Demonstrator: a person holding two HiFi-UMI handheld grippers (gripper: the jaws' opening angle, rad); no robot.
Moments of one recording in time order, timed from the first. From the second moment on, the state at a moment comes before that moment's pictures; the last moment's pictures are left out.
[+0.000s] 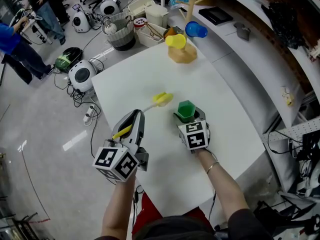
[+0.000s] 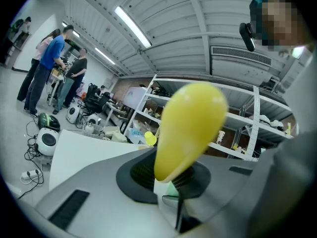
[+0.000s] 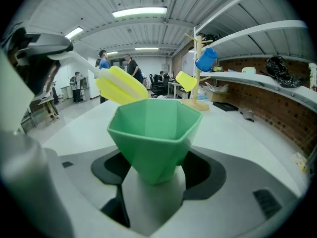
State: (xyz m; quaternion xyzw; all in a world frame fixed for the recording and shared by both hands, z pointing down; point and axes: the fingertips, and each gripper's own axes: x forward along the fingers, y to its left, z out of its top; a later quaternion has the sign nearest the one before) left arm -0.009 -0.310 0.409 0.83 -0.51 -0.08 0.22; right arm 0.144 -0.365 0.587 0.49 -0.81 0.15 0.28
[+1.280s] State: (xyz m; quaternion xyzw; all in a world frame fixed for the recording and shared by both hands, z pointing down) left arm -0.025 -0.265 0.379 0.84 -0.50 -0.09 0.20; right arm 0.160 -0.291 0.542 0.52 -0.80 0.18 0.23
